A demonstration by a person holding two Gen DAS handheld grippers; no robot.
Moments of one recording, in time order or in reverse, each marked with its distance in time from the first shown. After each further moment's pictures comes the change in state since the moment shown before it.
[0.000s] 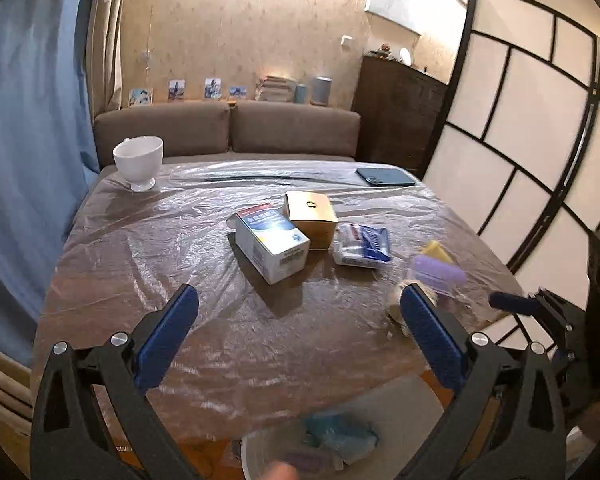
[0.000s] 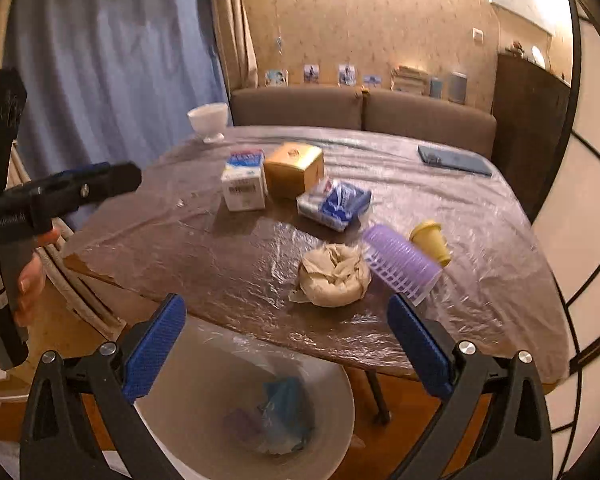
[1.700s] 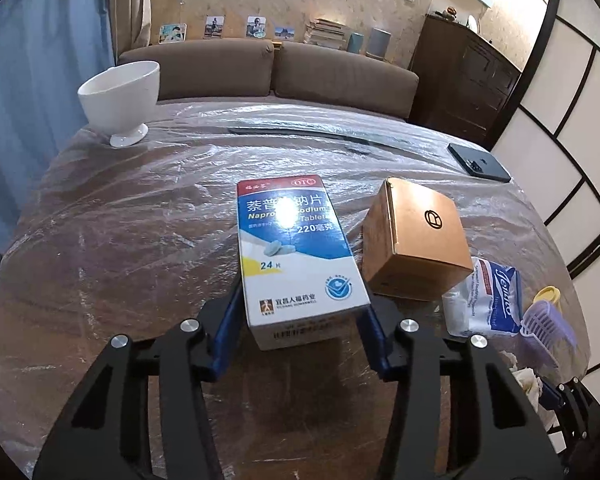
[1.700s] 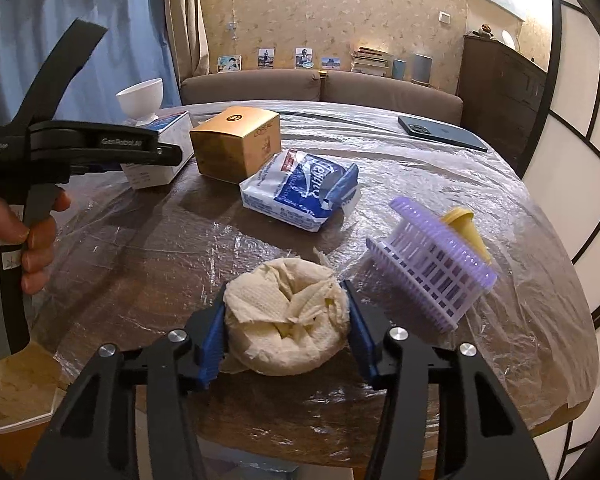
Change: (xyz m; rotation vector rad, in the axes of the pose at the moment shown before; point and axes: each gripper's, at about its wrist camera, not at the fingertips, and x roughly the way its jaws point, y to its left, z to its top) left arm 0.128 0.061 0.034 -0.127 0.194 0.110; right arm 0.102 -0.004 0.017 0.059 0.032 -0.136
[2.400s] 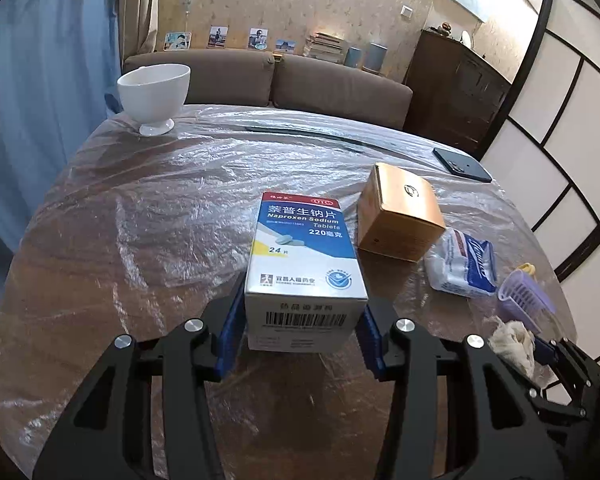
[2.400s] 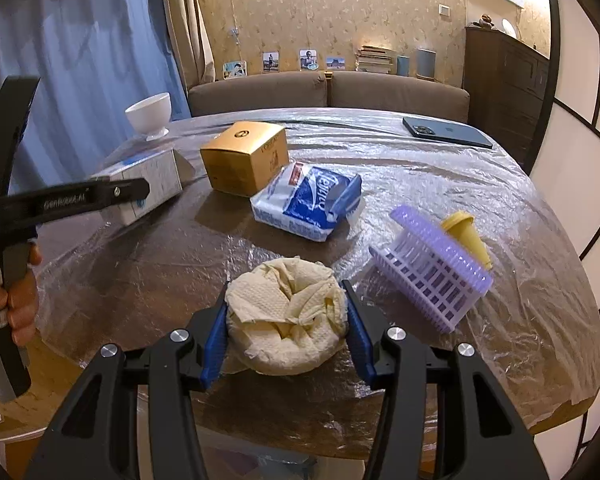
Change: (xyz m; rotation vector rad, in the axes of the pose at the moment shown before) left arm -0.041 0.013 -0.028 -0.018 -0.047 -0.035; right arm -0.014 -0.007 0.007 0.040 -0.009 0.061
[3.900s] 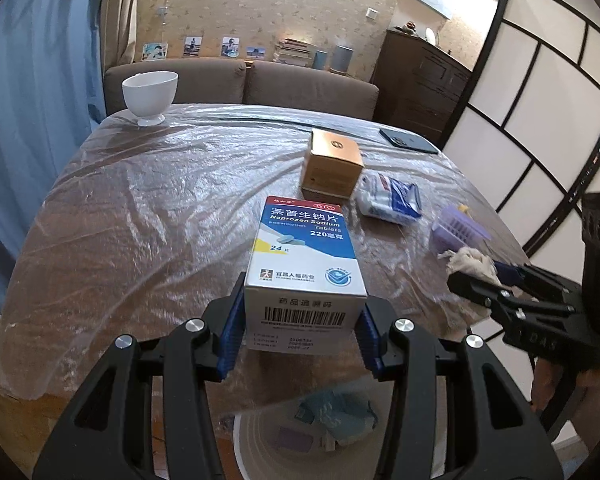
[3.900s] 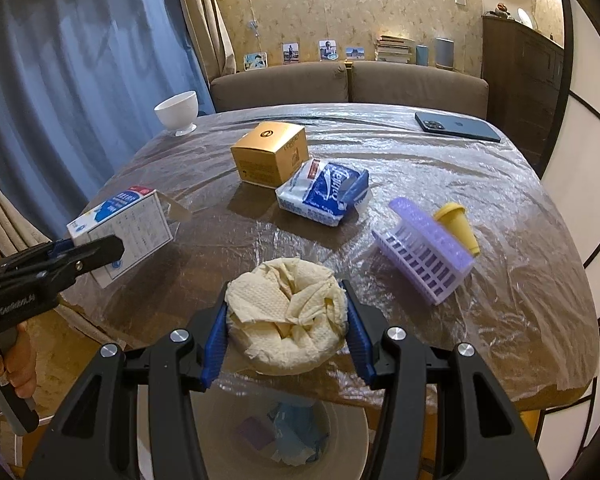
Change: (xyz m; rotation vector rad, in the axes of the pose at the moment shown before) left arm -0.073 -0.019 -0.059 0.067 -0.015 -0.081; right arm -0.038 -0.002 -0.002 -0.012 0.067 0.095
